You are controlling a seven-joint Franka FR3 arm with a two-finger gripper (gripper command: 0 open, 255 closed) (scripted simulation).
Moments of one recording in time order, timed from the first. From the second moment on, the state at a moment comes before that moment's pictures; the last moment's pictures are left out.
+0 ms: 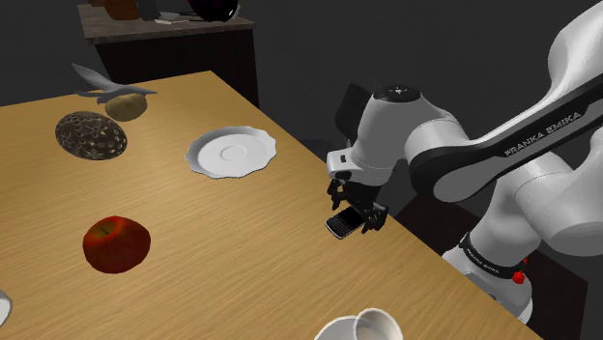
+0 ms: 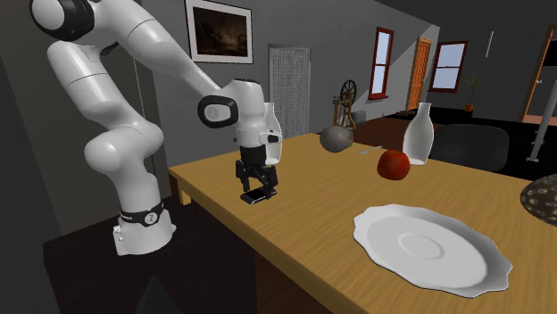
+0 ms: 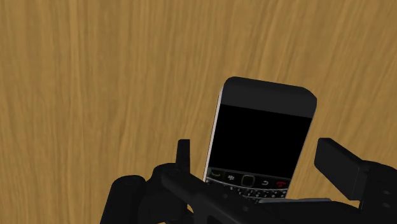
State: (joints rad) arm 0.64 -0.44 0.07 -2.81 0.02 2.44 -0.92
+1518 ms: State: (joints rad) arm 0.65 -0.50 0.07 -2.78 0.03 2.34 -0.92
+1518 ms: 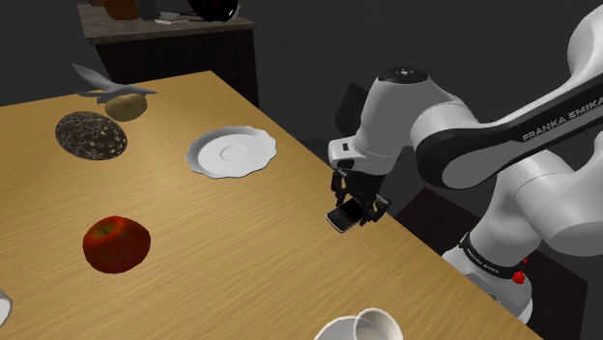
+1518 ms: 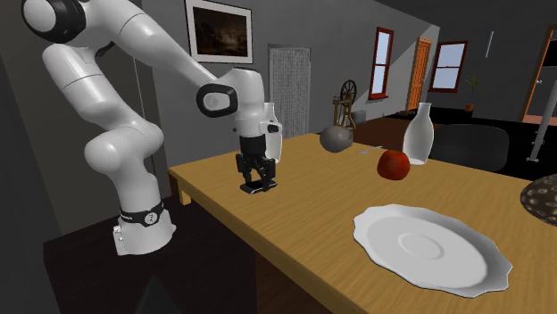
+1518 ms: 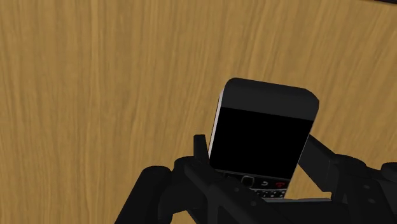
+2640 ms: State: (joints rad) arm 0.64 -0.63 0.06 -2.63 0.02 2.06 -0.93
